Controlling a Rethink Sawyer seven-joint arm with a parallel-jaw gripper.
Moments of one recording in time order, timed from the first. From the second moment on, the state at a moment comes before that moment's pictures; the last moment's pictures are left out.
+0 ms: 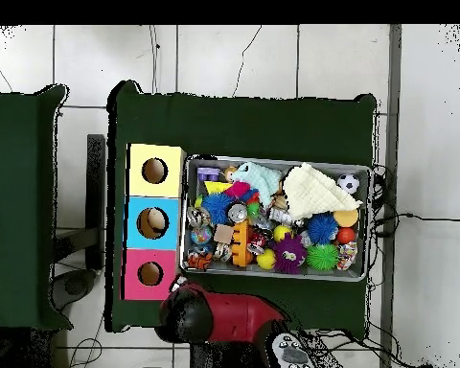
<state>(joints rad) -0.25 -0.75 0.12 2.24 -0.09 0.16 2.23</state>
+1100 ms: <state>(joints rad) -0.26 -0.70 0.13 2.14 -0.09 0.19 2.23</state>
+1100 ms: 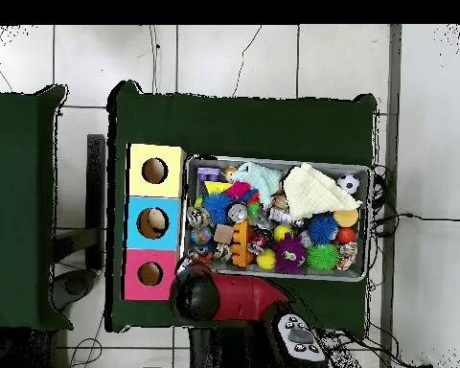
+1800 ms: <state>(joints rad) -0.26 -0.62 0.13 2.13 -0.14 0.12 2.23</state>
